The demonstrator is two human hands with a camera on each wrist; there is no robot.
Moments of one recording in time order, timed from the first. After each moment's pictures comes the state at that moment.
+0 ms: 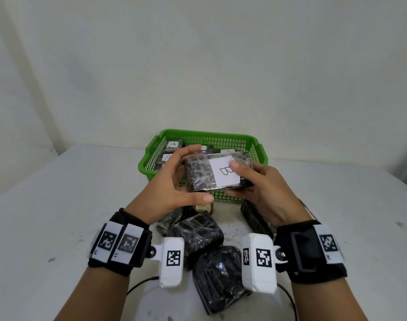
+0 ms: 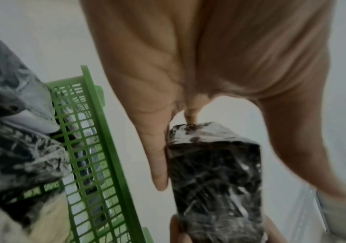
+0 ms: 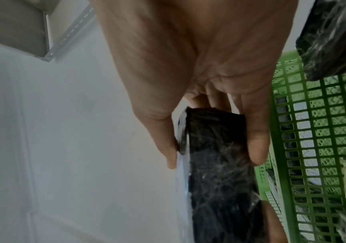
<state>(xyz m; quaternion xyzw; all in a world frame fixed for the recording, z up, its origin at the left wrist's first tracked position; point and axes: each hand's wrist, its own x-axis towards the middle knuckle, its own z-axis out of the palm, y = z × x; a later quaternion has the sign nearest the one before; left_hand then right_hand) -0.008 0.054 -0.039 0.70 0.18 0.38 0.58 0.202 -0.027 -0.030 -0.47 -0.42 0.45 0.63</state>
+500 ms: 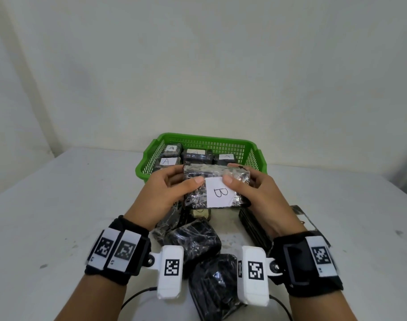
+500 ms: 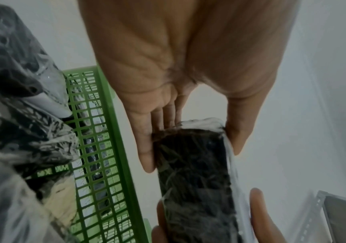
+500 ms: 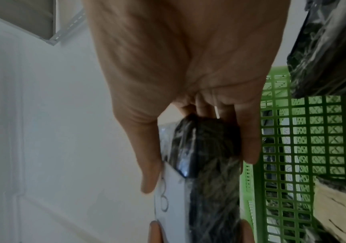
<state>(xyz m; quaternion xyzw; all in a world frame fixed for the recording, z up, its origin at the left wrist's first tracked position) 0.000 0.059 -0.046 0.61 0.26 0.43 0.61 0.204 -0.025 -0.043 -0.52 -0.47 0.38 0.61</state>
